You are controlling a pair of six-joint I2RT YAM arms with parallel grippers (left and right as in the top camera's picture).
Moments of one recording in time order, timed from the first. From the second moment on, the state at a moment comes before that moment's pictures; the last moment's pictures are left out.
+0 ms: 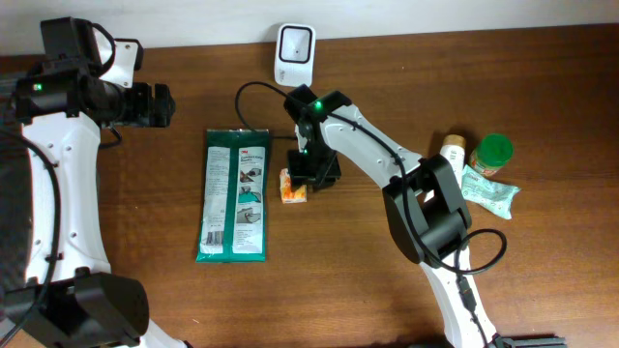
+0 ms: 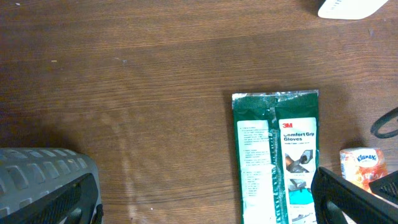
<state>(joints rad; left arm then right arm) 0.14 1.80 1.90 -1.13 0.10 0.22 0.53 2.35 1.94 -1.17 -0.34 0.43</state>
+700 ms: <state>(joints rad) 0.14 1.80 1.90 -1.13 0.10 0.22 0.54 2.33 1.85 -1.05 -0.36 0.44</state>
